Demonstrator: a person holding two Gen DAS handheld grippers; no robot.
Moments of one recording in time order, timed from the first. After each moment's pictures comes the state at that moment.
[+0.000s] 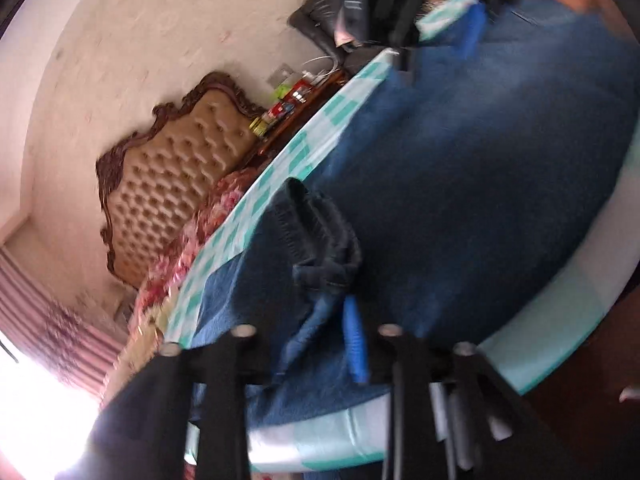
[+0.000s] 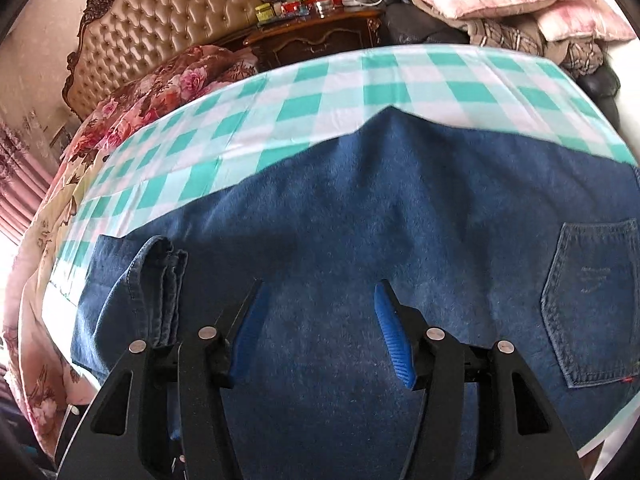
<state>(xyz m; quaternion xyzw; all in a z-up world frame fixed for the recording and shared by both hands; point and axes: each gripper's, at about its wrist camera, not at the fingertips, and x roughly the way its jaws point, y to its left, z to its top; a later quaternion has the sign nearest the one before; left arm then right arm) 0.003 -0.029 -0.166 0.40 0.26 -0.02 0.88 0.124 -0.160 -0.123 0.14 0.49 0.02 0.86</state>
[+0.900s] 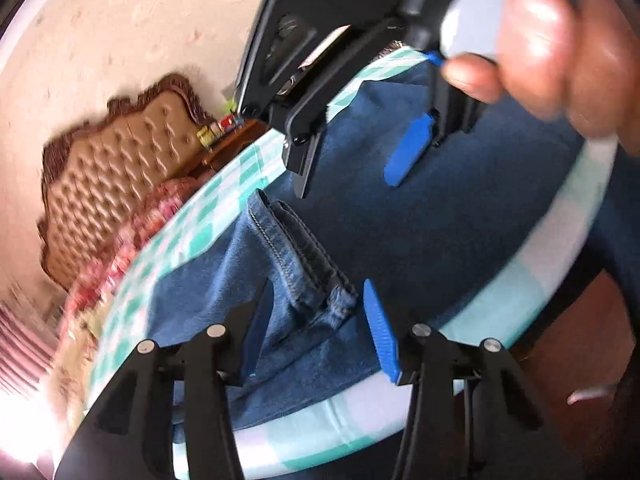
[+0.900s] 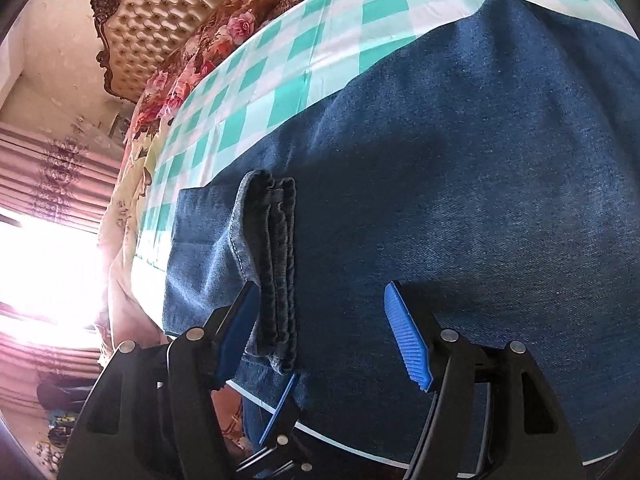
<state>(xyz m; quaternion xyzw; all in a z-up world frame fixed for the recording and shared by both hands) 0.007 0.000 -0.157 0.34 0.27 -0.16 0.89 0.133 -0.113 -0.142 0.26 0.58 0.15 0.76</state>
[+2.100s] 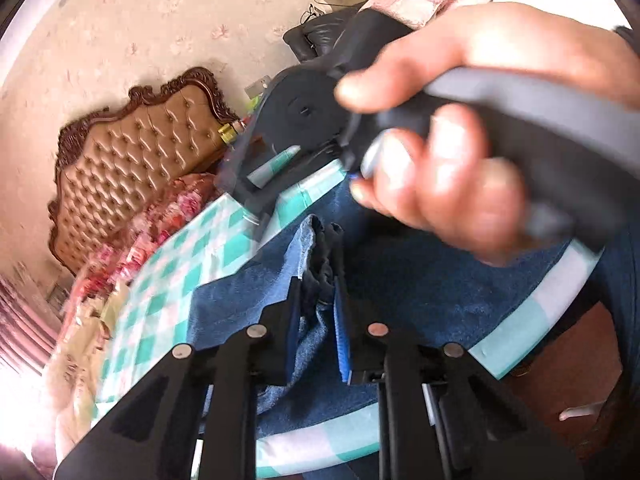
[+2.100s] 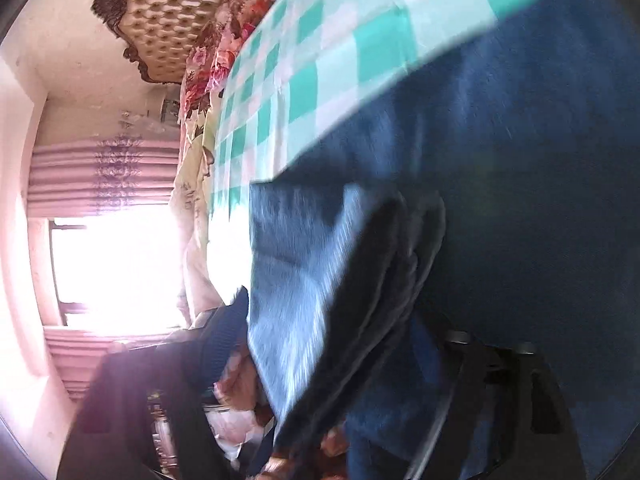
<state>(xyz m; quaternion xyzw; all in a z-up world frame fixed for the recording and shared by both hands) 0.004 0.010 -0.098 0.31 0.26 -0.13 0.91 0.198 -0.057 -0.150 0.33 0.60 0.26 0.68</state>
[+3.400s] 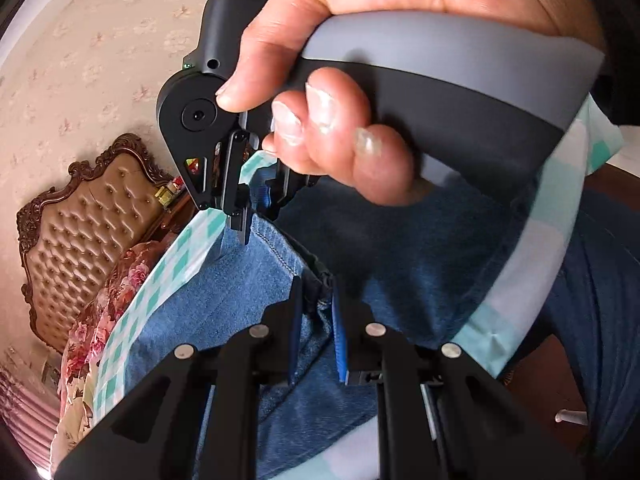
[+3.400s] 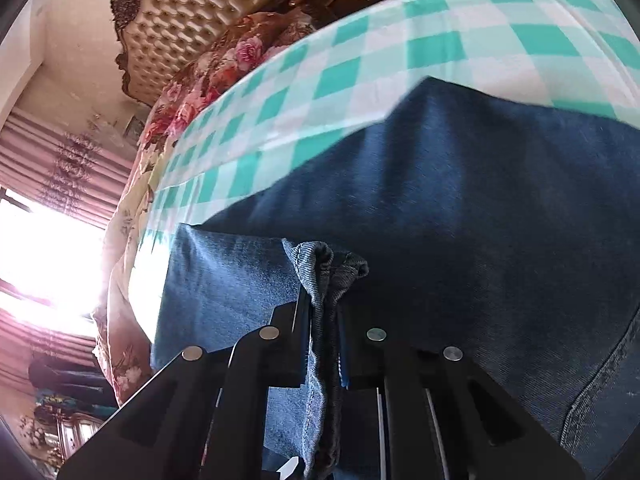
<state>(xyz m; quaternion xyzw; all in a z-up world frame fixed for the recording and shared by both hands) -0.033 -0.158 -0.146 0.38 0.22 -0.23 0.87 0.178 -0.217 -0.136 0.25 0.55 0.18 0.78</state>
